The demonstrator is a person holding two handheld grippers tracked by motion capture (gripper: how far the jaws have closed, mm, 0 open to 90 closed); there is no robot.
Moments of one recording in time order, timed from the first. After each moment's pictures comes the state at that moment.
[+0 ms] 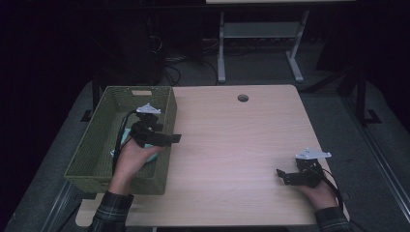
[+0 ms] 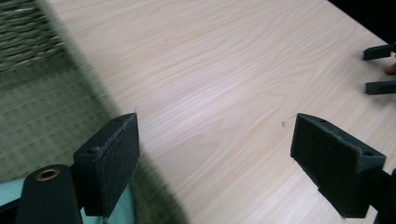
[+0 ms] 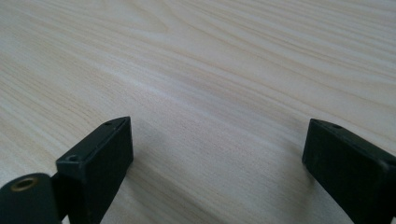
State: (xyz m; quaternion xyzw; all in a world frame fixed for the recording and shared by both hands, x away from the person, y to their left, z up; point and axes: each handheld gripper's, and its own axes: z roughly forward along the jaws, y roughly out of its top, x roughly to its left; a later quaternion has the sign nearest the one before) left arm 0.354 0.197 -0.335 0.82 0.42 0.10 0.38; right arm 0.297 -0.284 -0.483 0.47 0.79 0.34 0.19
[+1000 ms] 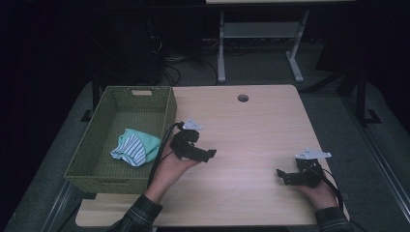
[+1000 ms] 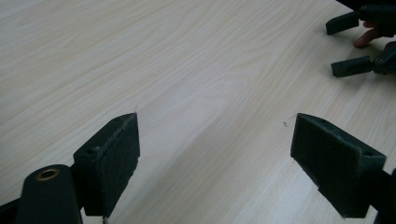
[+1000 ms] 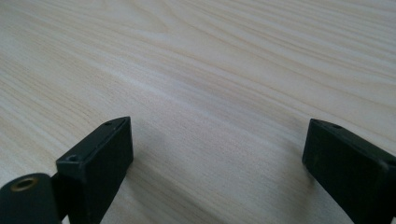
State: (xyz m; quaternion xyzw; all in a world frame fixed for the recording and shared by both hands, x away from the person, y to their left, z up) left arm 0.340 0.103 -0.378 0.85 0.35 0.09 0.38; right arm 0.297 -0.284 -0.483 0.47 0.79 0.34 0.19
